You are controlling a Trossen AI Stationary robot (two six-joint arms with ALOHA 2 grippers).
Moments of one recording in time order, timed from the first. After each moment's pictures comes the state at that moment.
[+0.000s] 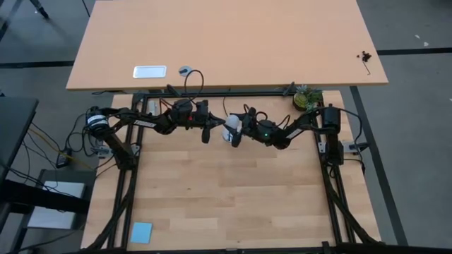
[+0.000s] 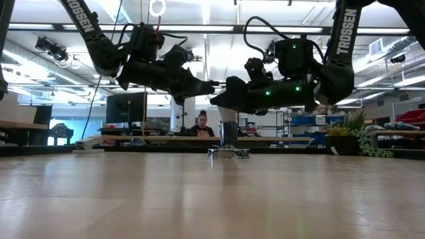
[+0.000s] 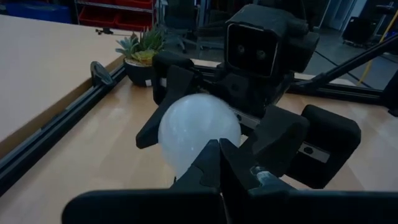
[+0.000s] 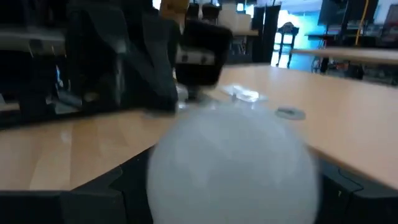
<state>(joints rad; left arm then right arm) 0.46 1.63 0.66 0.79 0.39 -0.03 -0.22 1.99 0.66 1.29 0.30 -0.01</state>
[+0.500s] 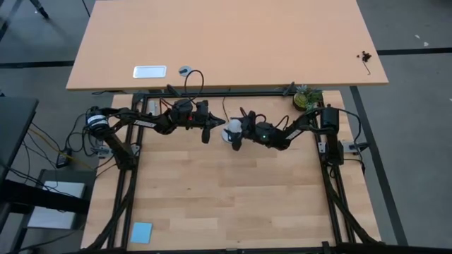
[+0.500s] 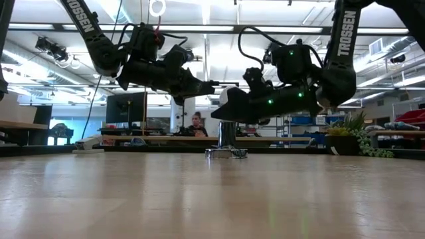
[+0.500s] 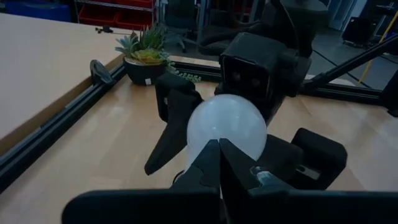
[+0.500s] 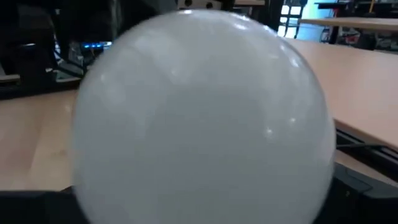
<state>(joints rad) 0.46 1.63 0.66 0.79 0.39 -0.04 -0.22 2.00 0.66 1.22 0.30 0.04</state>
